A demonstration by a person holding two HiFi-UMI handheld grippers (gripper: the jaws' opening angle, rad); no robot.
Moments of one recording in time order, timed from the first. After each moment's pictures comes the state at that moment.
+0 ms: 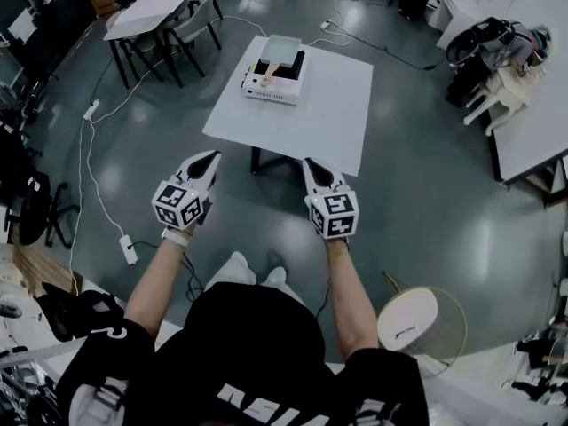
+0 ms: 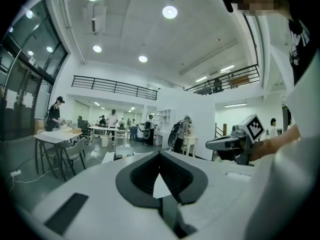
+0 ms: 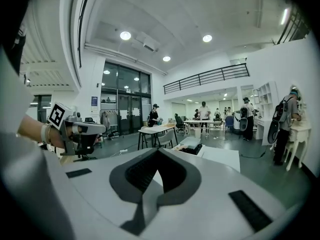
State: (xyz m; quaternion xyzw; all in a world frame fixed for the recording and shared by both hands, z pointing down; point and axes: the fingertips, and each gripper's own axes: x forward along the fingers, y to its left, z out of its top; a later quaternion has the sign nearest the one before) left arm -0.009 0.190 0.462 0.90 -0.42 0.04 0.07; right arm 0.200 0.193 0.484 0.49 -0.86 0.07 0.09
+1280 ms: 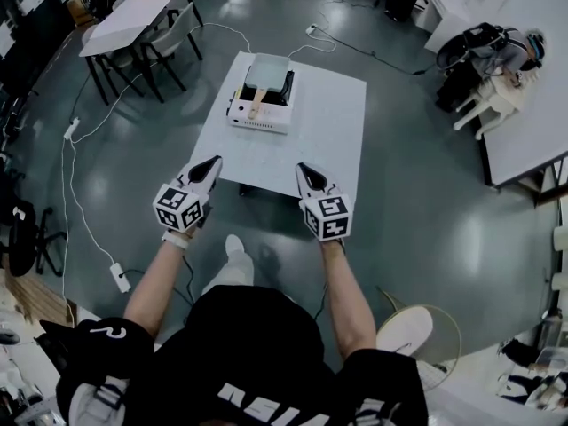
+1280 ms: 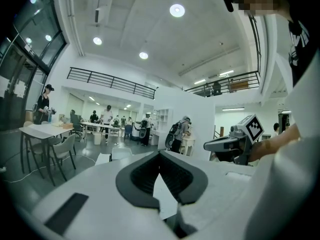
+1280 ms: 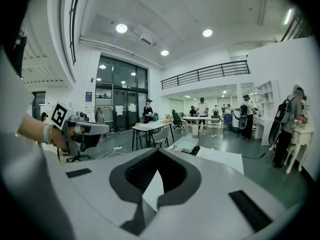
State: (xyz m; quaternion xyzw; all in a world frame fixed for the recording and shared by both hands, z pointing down) left arm -0.001 0.010 0.486 0.92 -0.39 0.03 0.09; right arm 0.192 0.027 0.502 0.50 -0.85 0.08 0.12
